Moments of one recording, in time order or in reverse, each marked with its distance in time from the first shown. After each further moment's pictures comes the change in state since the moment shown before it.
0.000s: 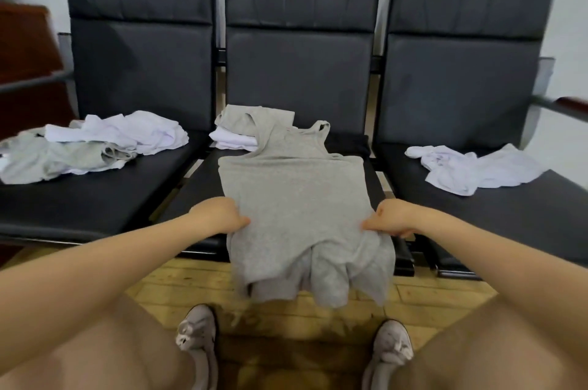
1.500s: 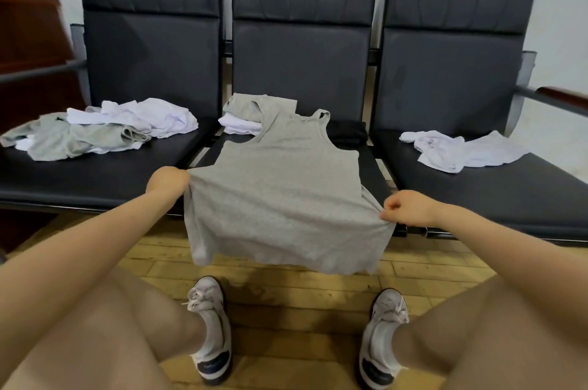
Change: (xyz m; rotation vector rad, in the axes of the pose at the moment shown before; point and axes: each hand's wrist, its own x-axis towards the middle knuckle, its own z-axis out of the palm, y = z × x) left_hand -0.031 -0.098 -0.009 -0.623 0.355 -0.358; right_hand -0.047 0.040 0.032 0.036 0.113 -0.241
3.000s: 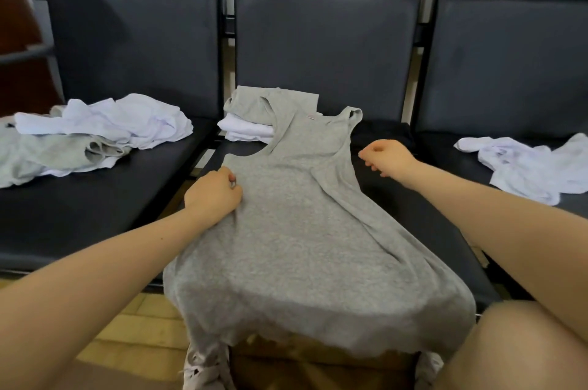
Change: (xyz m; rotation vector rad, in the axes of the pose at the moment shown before) left_hand 0.101 0.052 0.086 0.300 -0.004 0.396; right_hand 0.223 -0.071 -0.028 0.505 0.292 0.079
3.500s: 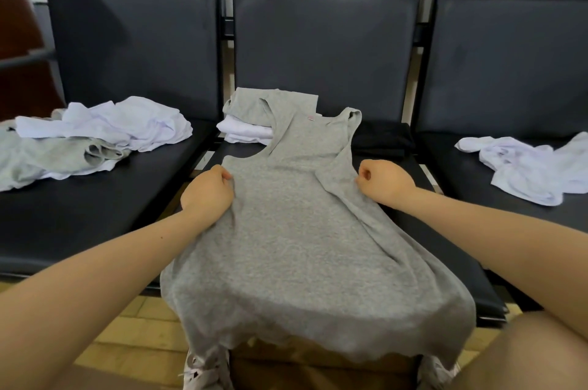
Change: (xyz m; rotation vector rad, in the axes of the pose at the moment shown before) left_hand 0.001 0.001 0.001 -0.077 0.098 -0.061; right_hand -0.014 0.024 0.020 -0.515 0.011 -0.248
